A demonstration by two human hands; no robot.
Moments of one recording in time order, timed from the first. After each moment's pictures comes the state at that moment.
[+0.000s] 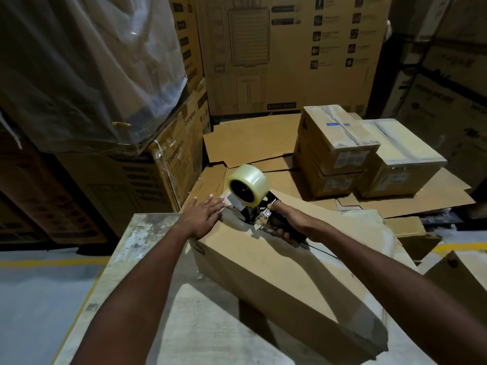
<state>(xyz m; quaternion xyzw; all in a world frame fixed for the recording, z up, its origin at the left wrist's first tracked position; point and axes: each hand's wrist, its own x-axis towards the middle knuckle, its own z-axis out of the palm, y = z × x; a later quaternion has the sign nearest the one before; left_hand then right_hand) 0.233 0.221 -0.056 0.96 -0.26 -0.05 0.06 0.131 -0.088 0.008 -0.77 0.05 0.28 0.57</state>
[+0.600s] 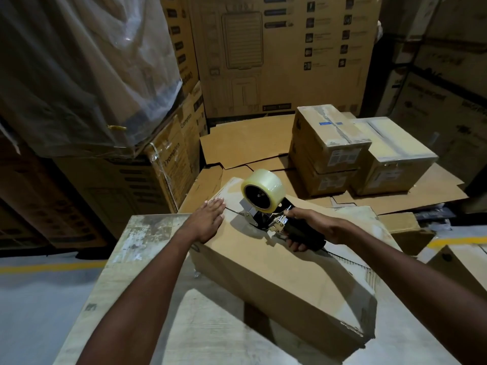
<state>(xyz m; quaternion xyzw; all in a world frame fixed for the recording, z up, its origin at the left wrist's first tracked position) 0.211 0.194 -0.061 0.96 -0.28 -0.03 0.07 0.098 -0.150 0.010 -0.74 0.05 0.34 0.58</state>
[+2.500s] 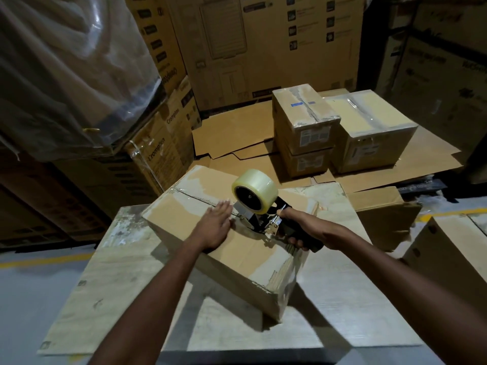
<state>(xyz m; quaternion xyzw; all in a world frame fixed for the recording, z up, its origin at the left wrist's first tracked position) 0.076 0.018 -0.062 0.96 -0.23 -0.04 0.11 -0.023 -0.286 0.007 -0.76 0.01 0.30 0.58</state>
